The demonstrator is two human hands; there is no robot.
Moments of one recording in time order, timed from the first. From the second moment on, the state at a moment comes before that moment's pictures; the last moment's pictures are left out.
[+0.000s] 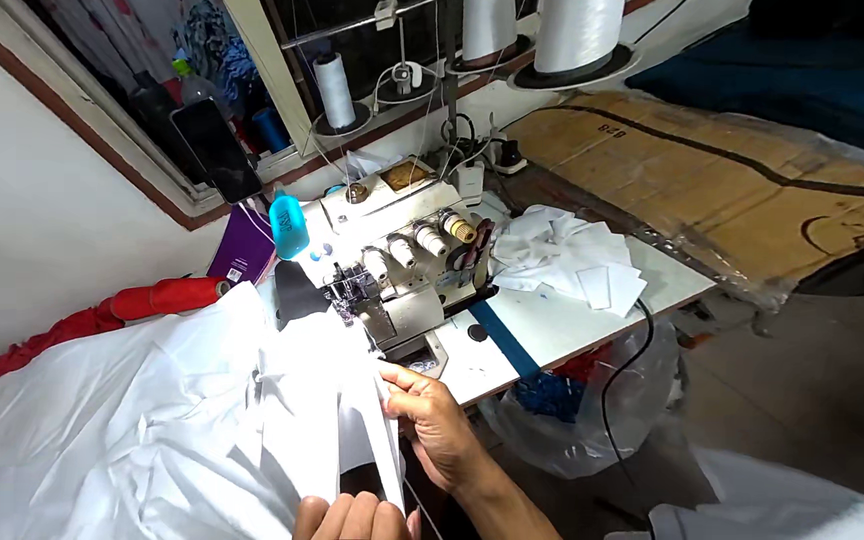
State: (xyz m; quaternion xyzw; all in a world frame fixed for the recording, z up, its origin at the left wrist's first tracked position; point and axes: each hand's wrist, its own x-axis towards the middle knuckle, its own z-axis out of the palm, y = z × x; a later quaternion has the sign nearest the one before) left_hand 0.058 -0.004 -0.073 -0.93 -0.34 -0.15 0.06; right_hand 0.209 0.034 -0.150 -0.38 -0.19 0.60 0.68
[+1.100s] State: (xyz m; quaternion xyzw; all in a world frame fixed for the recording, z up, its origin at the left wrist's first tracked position) left_hand 0.054 0.002 -0.102 -0.94 -0.32 -0.14 0.00; right_hand 0.200 -0.014 -0.172 -0.41 -0.38 0.54 0.63
